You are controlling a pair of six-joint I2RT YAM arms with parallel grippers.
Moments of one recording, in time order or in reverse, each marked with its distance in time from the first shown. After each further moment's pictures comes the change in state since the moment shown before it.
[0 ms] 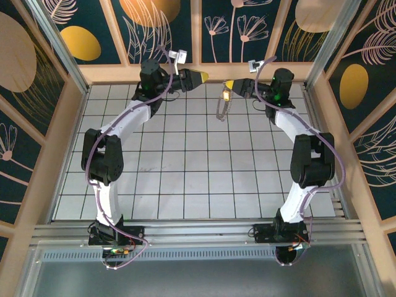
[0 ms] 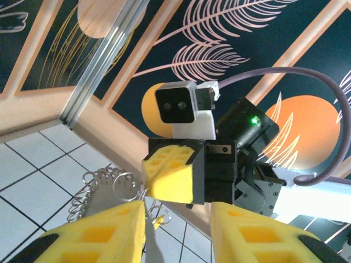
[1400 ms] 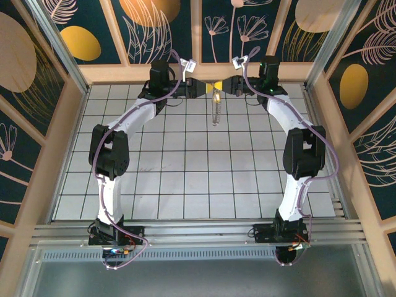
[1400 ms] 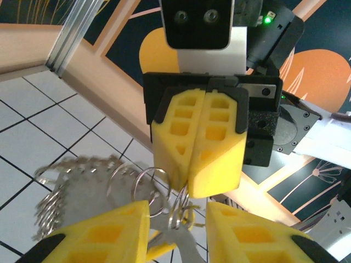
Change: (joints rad) left arm -0.010 0.100 0.064 -0.193 0.113 0.125; right arm 0.067 0.129 0.275 -0.378 -0.160 -0.244
